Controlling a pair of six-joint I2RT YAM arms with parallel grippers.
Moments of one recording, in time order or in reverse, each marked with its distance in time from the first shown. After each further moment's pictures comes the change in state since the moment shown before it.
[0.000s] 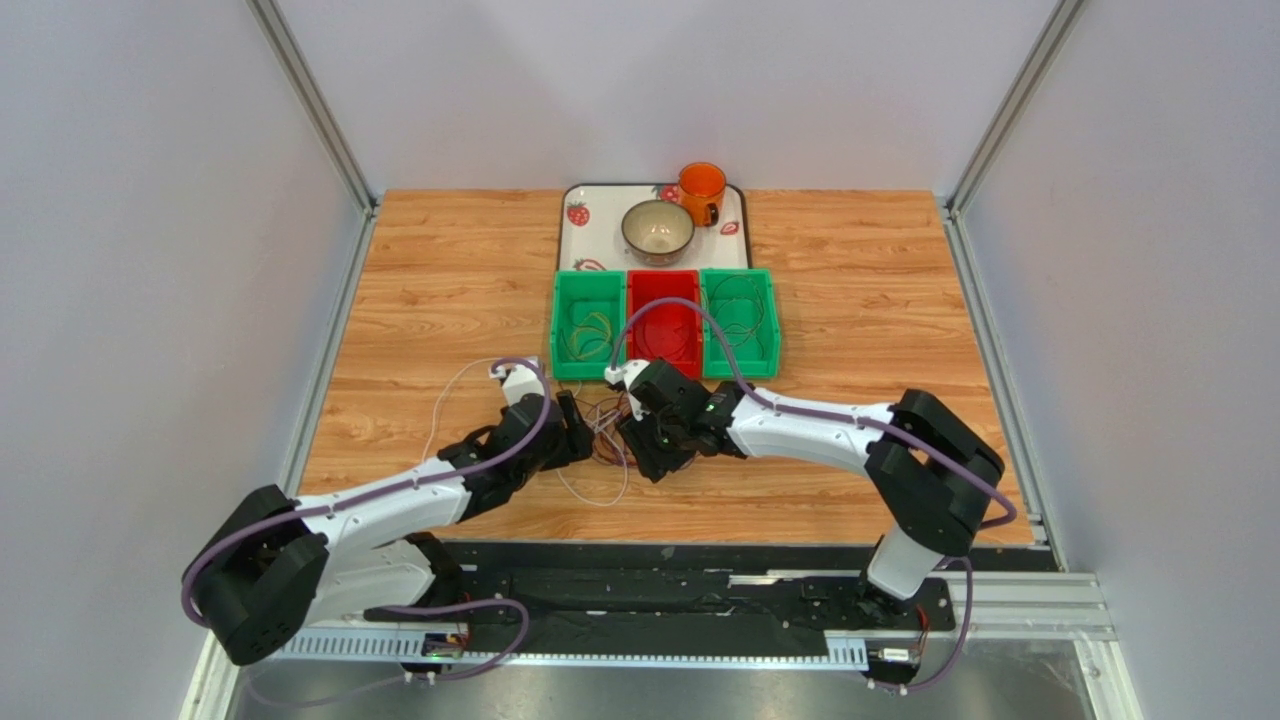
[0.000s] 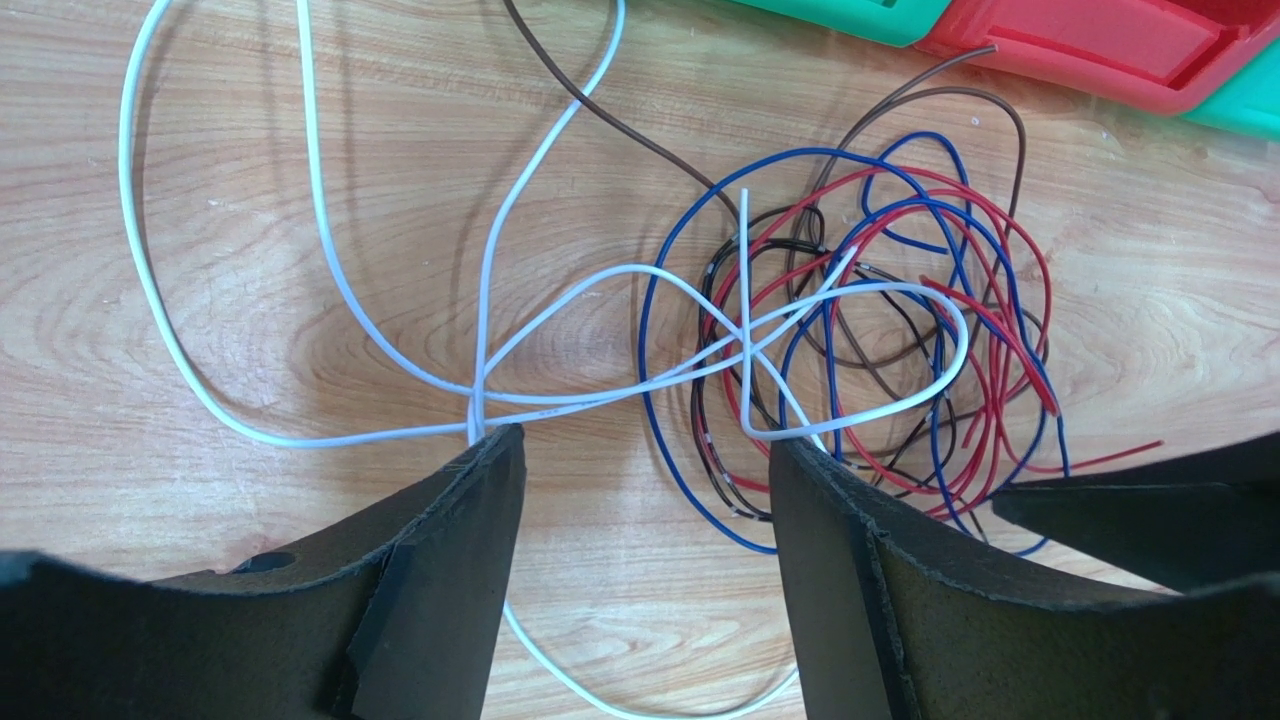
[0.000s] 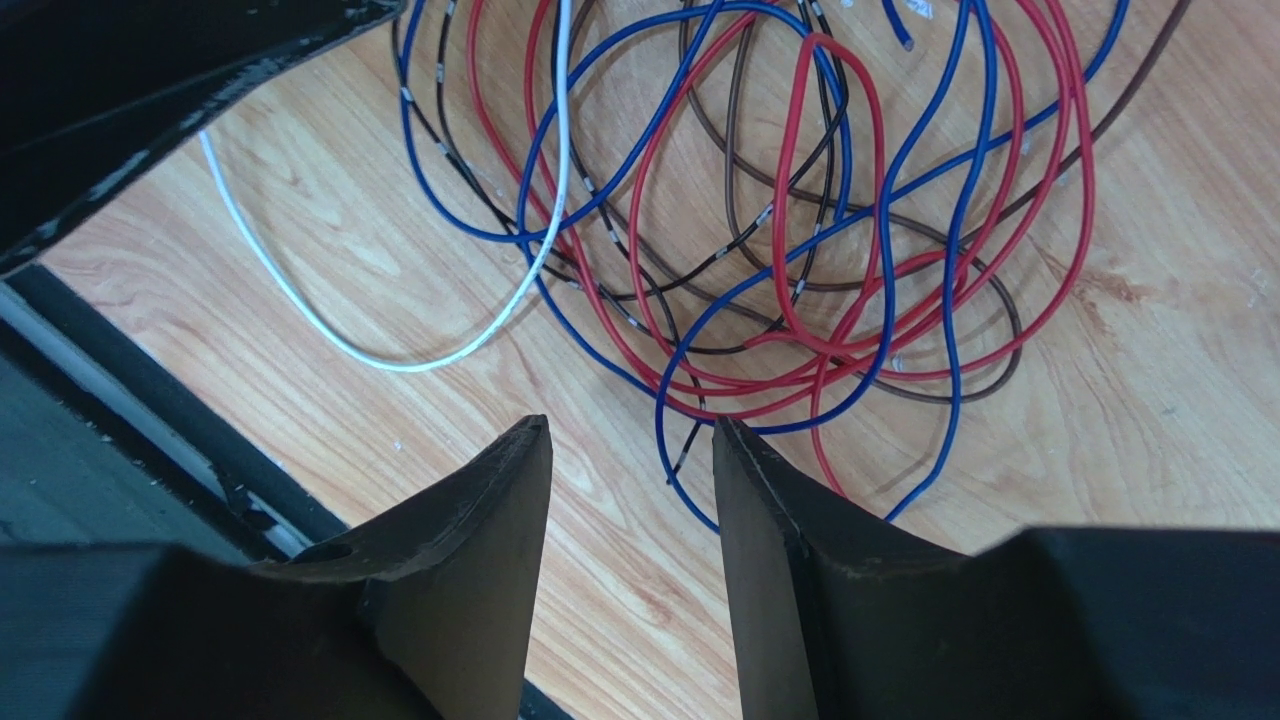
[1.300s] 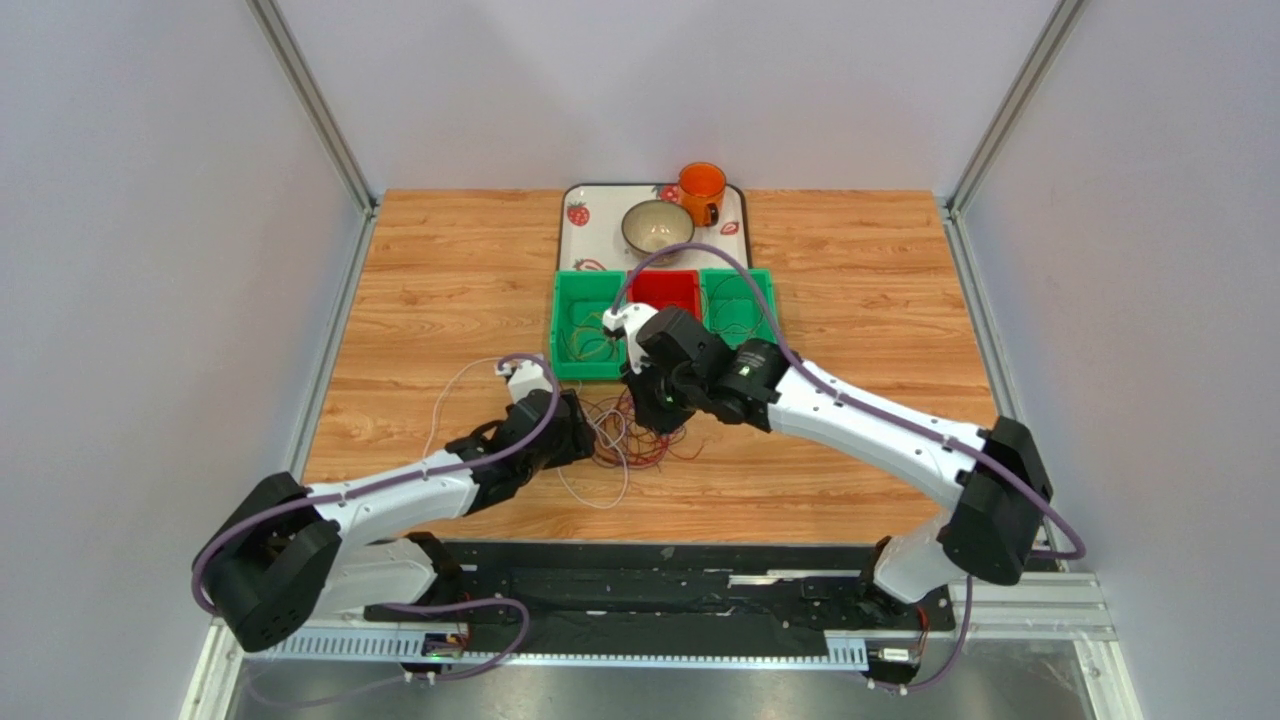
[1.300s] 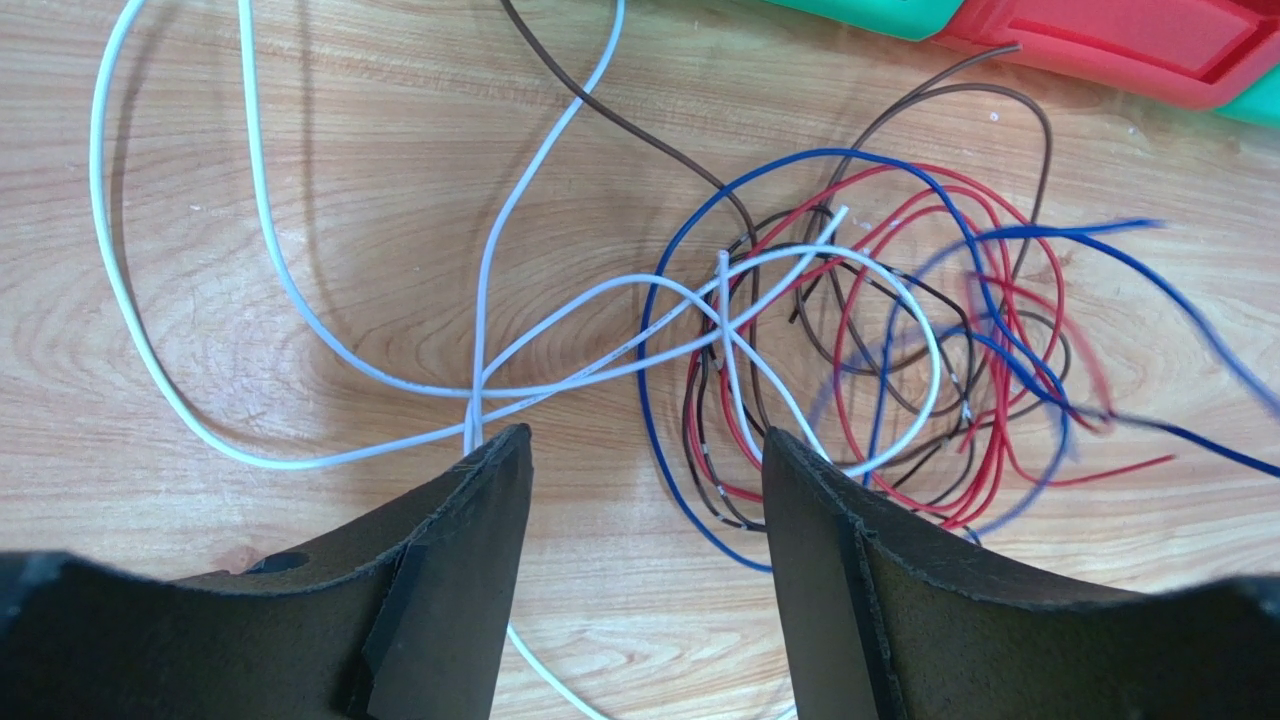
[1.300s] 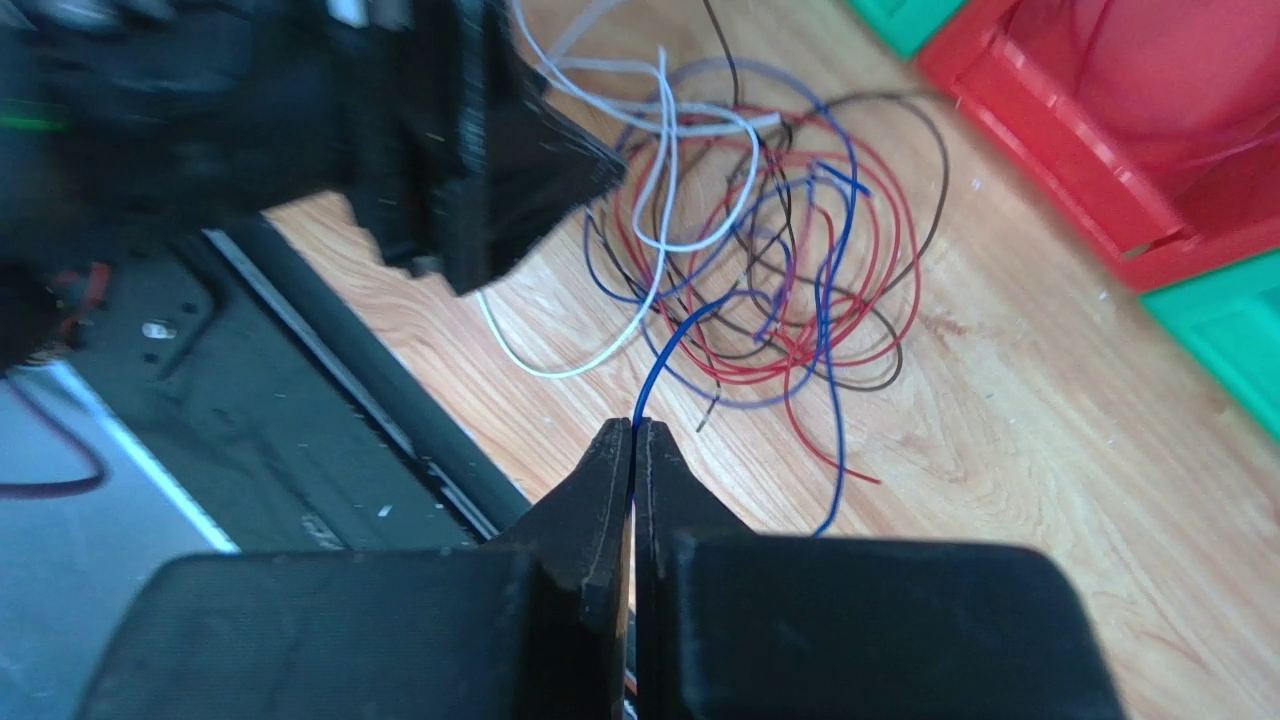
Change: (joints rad) left arm 0.000 0.053 0.027 -0.004 0.003 0.001; right arm 0.000 -0.138 0.266 -0.262 0.009 -0.004
